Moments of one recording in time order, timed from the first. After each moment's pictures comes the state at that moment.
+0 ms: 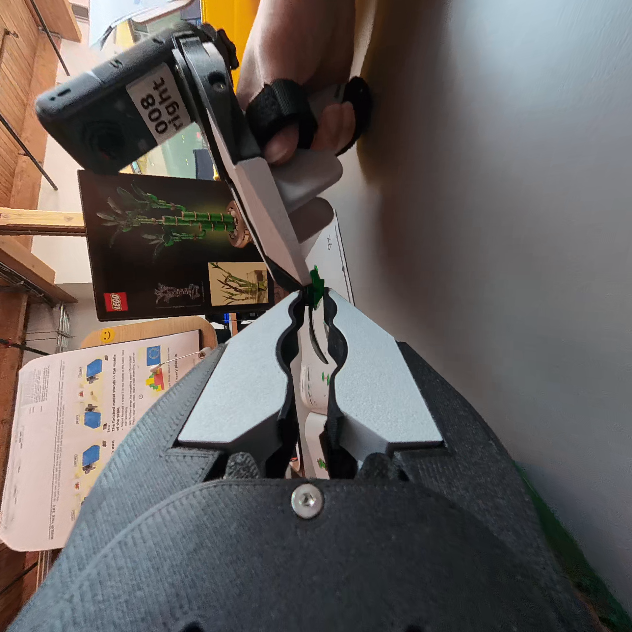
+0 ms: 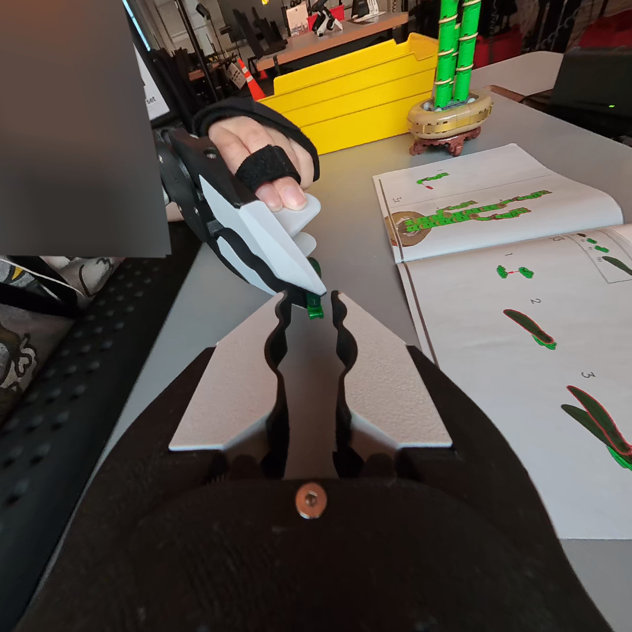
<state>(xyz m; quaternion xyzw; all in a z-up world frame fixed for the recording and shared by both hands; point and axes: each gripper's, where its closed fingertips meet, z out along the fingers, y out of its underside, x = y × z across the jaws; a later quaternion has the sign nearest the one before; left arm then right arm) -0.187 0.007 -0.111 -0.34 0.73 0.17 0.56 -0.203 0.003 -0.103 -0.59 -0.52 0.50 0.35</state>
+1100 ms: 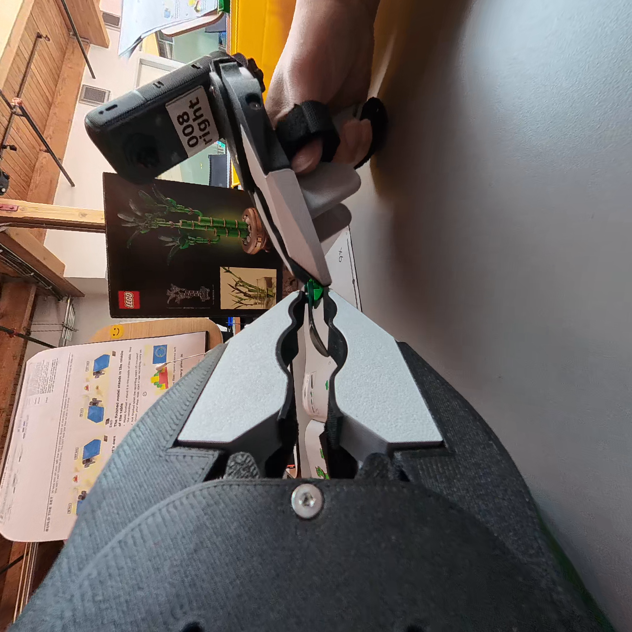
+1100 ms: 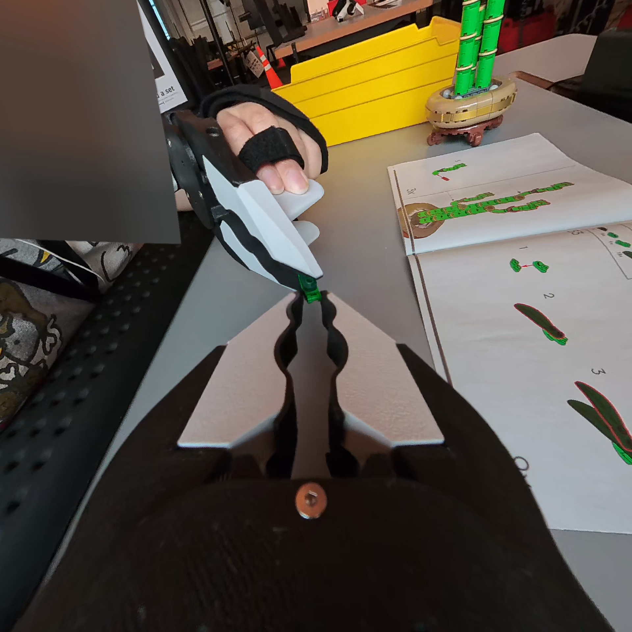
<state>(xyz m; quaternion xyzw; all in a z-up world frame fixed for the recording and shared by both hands) -0.181 0.003 -0.103 -0.35 0.72 0.16 0.58 -0.196 -0.002 -0.105 -0.59 -0.54 0.51 0.33</state>
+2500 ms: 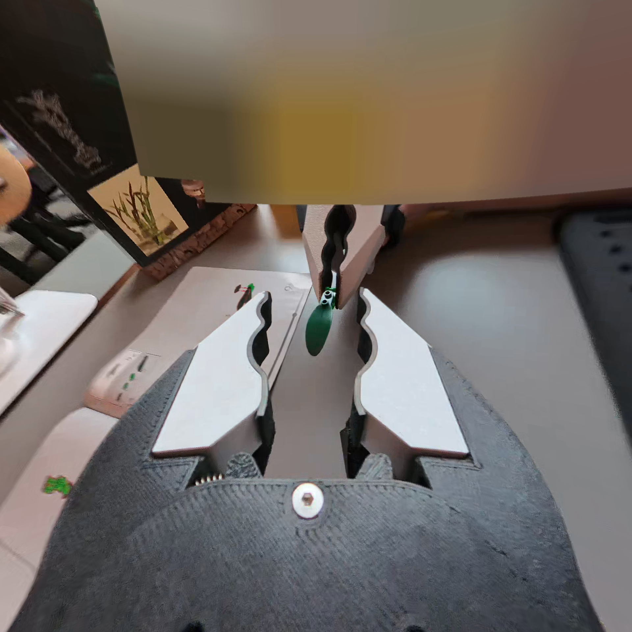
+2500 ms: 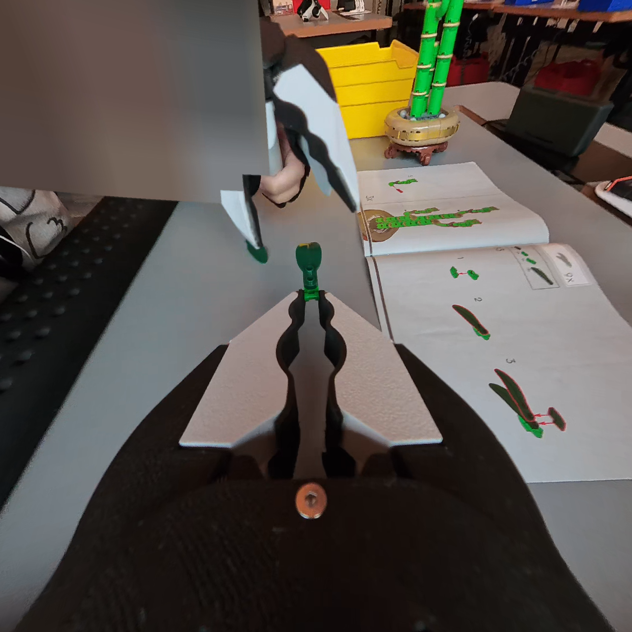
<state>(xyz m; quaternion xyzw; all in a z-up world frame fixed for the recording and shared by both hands) -0.189 0.016 -0.073 -0.63 0.52 -0.27 0.52 -0.187 0.018 -0.105 -0.58 -0.56 0.44 0.40</state>
